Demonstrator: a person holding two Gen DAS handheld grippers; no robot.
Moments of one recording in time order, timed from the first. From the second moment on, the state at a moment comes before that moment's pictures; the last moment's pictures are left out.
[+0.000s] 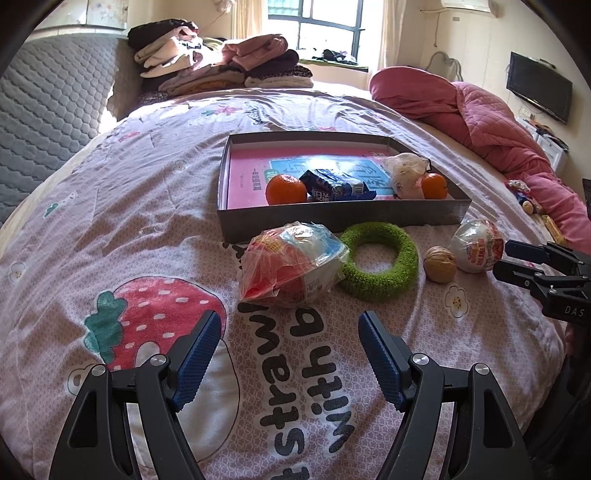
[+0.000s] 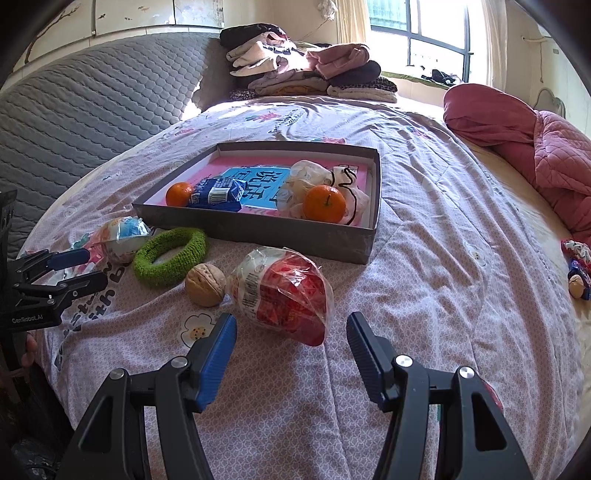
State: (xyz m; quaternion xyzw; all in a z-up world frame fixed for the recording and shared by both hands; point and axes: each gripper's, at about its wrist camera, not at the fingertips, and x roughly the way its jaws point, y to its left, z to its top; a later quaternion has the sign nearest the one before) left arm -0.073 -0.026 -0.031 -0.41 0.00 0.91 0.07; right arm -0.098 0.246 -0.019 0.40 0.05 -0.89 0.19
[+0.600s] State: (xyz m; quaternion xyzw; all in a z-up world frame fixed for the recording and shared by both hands) left arm -0.092 -0.030 -0.038 -0.39 0.02 0.92 0.07; right arm -0.104 0.246 -0.024 0.40 0.05 -0.90 0.19
